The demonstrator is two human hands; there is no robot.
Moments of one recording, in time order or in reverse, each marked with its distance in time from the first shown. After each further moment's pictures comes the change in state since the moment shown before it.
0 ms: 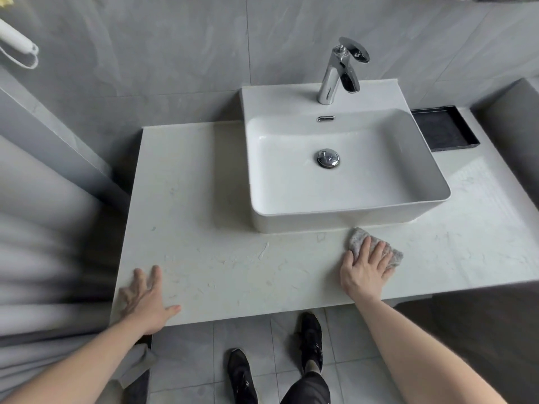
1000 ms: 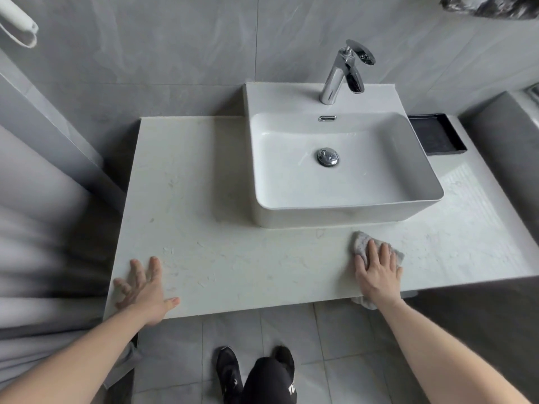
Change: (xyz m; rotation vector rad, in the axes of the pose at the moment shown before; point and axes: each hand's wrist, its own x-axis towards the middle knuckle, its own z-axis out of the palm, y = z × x) left_hand -0.001 -0.001 -0.001 -0.057 -0.080 0.028; right_hand -0.003 0.039 -0.031 -0.110 -0.033 -0.068
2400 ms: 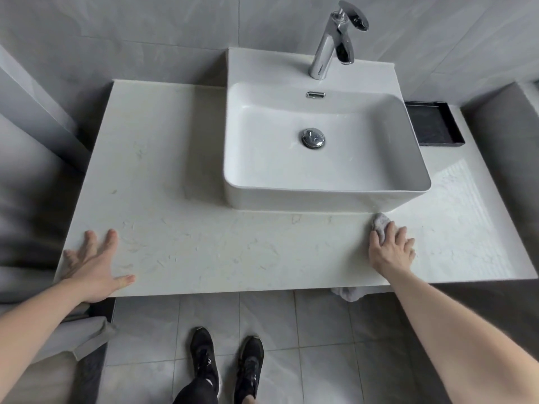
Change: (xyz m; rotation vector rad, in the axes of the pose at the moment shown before) left_hand 0.010 -0.006 0.002 0.058 0.074 -0.022; right_hand 0.083 0.063 -0.037 0.013 -0.005 0.101
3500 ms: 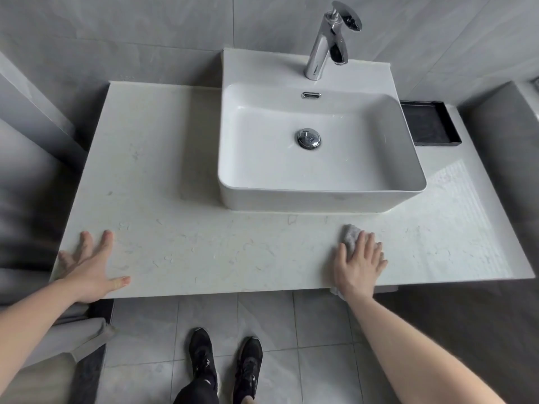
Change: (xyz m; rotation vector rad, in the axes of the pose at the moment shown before) left_hand -0.014 0.008 -0.014 0.005 -0.058 -0.012; right_hand -0.064 -0.025 0.050 0.094 0.126 -0.130
